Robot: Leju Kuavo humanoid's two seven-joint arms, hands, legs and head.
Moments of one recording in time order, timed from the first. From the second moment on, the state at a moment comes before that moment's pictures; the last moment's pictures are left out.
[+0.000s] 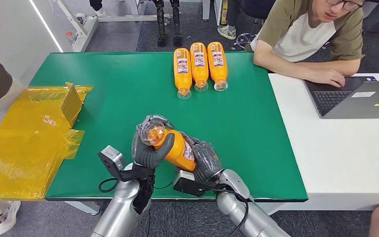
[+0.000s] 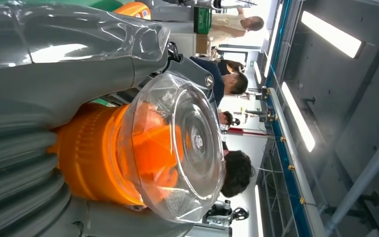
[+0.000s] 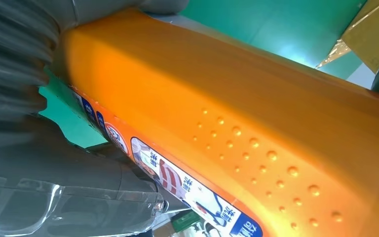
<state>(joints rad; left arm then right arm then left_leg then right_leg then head) -0.33 -0.33 -0.36 -0.79 -0.14 -0.13 -0.69 -0.43 0.05 0.67 -0.88 0.68 -0.32 -0.48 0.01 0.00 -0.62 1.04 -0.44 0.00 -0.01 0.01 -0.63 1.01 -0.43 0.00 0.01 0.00</state>
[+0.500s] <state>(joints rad) -0.33 -0.32 -0.36 -0.80 -0.15 -0.01 -0.66 -0.41 0.09 0.66 -0.93 0.58 -0.48 -0.54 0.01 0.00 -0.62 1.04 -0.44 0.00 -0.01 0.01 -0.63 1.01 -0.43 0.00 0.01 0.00</state>
